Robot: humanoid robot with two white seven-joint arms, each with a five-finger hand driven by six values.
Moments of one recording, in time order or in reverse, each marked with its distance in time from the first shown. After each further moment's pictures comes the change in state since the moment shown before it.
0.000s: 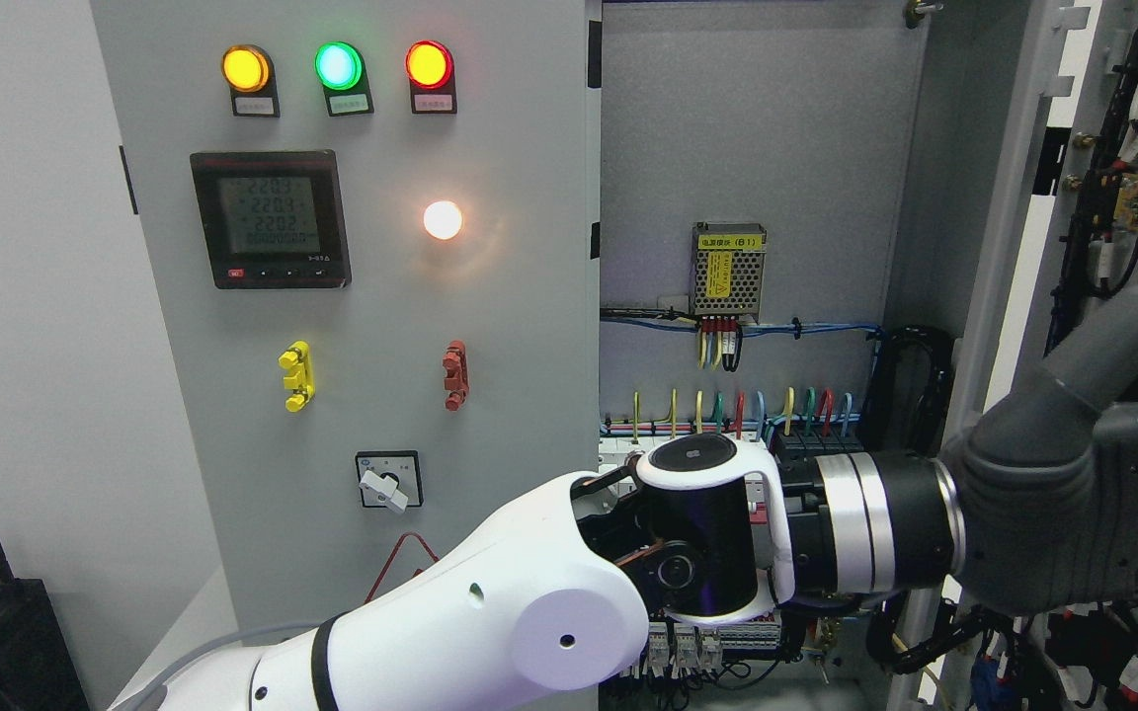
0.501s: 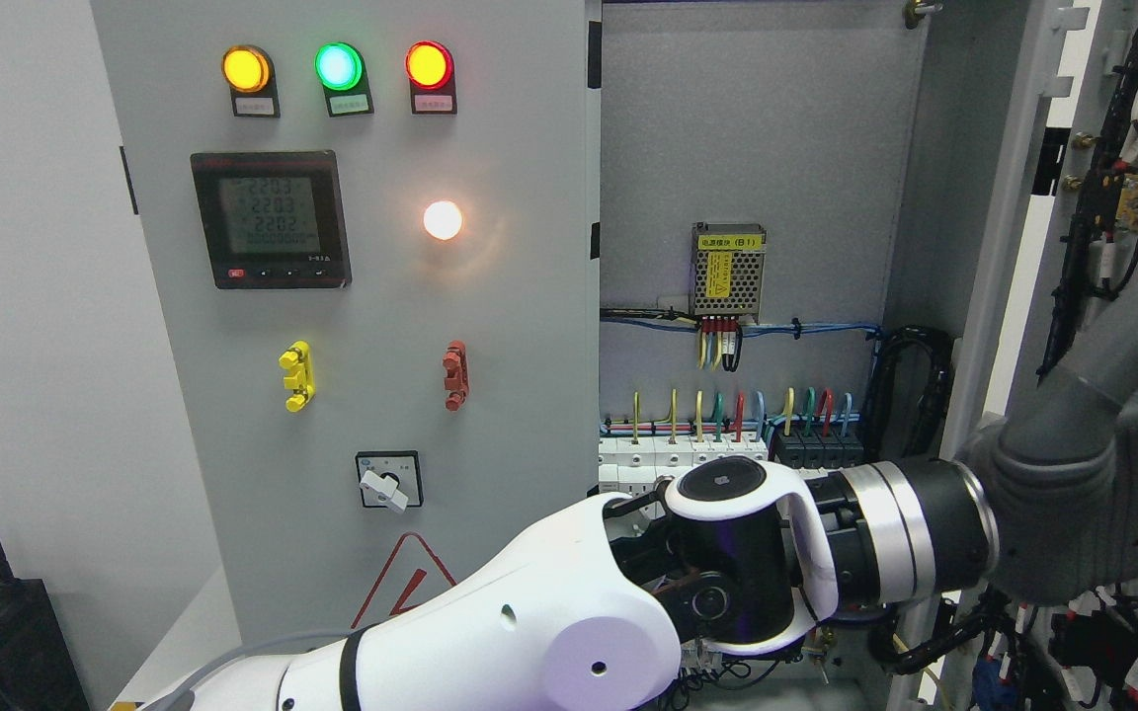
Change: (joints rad) left arm 0.002 -0.023 -0.042 0.002 -0.004 -0.087 0.120; right arm 0.000 0.000 0.000 0.000 0.000 0.000 -0.003
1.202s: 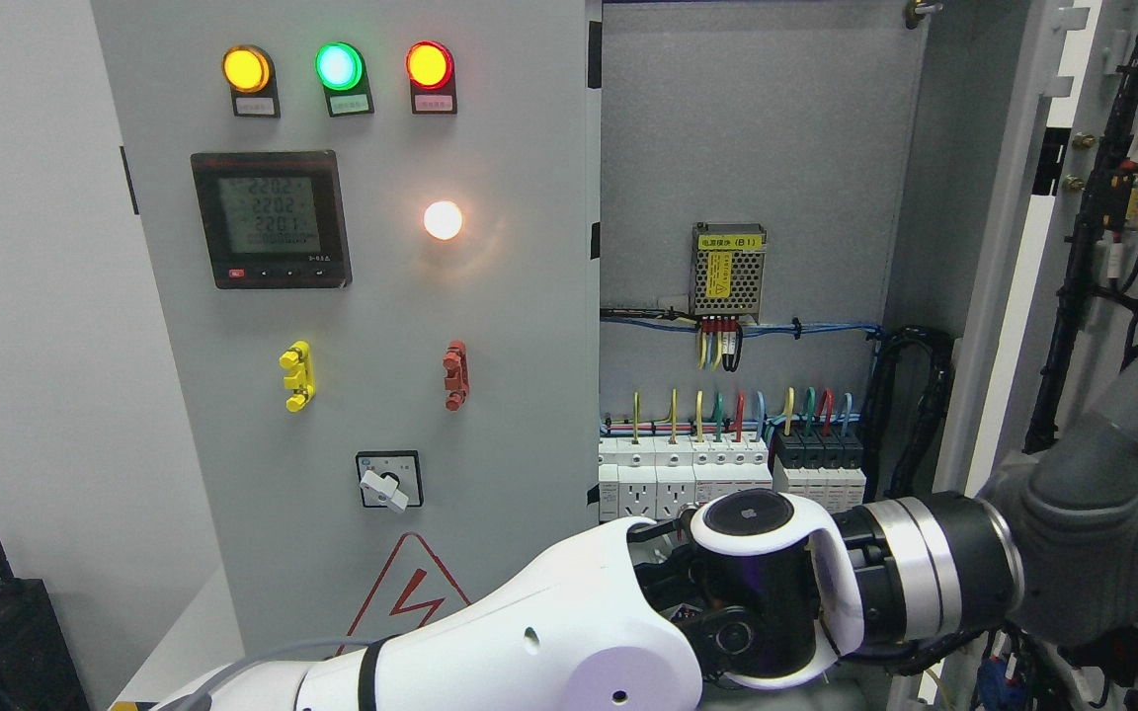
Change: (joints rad) left arm 0.000 -0.011 -0.044 -0.005 0.002 -0.012 0.014; right arm 0.000 0.000 0.000 0.000 0.000 0.000 0.003
